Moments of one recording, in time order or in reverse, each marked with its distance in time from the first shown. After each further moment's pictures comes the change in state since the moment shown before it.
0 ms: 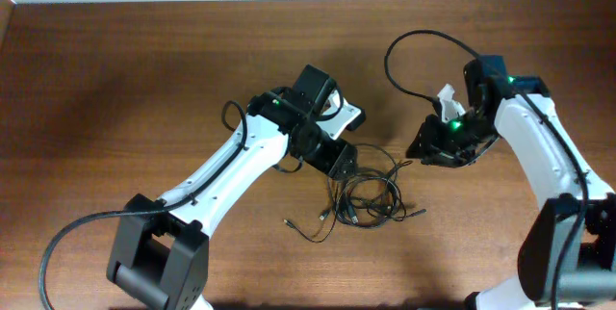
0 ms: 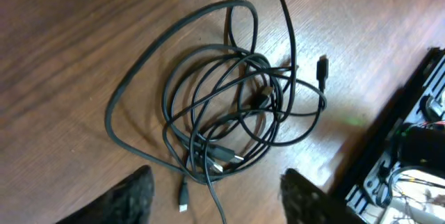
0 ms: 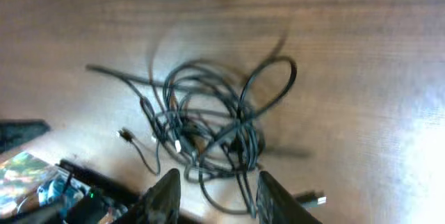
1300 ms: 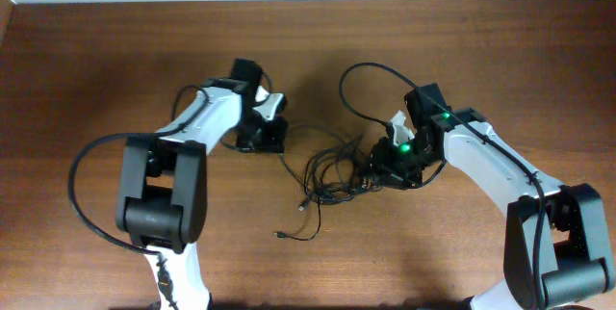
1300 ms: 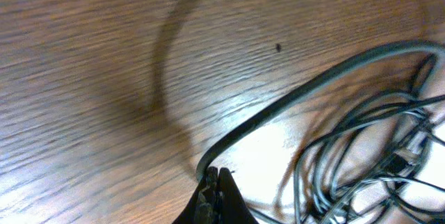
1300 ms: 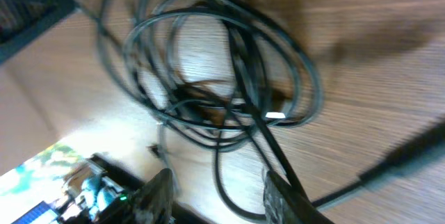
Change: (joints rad) left arm 0.366 0.284 -0.003 0.030 -0.043 -0.089; right arm 0.238 -0.001 -0.239 0.383 -0.146 0.314
